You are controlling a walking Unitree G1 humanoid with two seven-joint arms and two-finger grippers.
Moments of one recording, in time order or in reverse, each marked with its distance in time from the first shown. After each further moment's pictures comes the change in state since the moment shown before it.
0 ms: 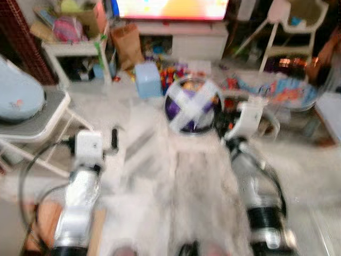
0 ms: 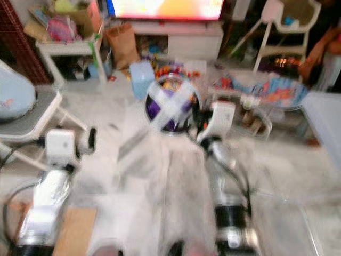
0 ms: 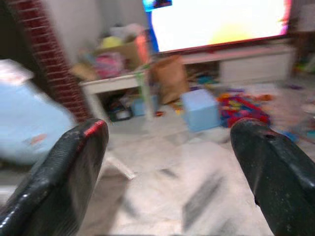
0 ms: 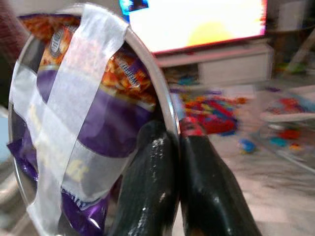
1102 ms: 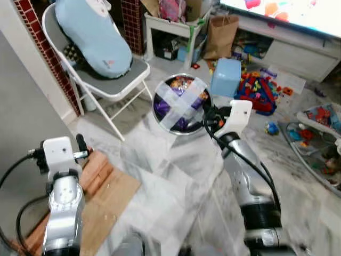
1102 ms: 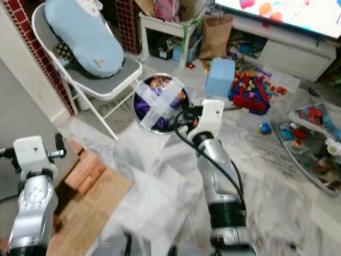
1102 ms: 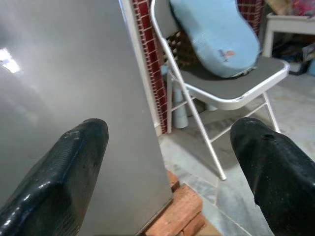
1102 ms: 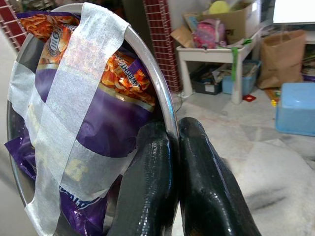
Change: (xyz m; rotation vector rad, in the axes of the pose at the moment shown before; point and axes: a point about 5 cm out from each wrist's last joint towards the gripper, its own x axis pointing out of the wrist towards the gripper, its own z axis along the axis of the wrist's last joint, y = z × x) left arm -0.017 0.018 -0.019 -0.112 0.081 0.131; right arm -0.004 -0.003 0.002 -0.048 0.003 0.029
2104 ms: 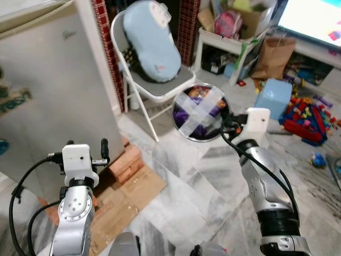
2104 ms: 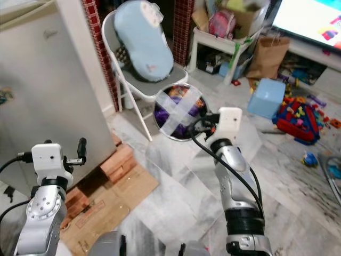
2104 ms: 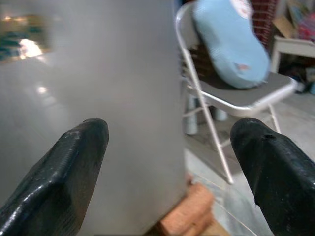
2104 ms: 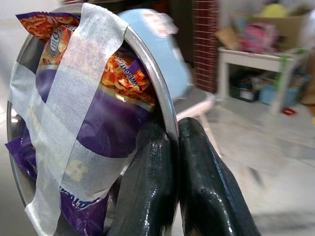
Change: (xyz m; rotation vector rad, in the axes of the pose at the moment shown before) left arm -0.008 -0.022 0.012 -0.011 -0.054 -0.160; right arm -0.009 -0.025 -0.002 -0.043 0.012 -0.060
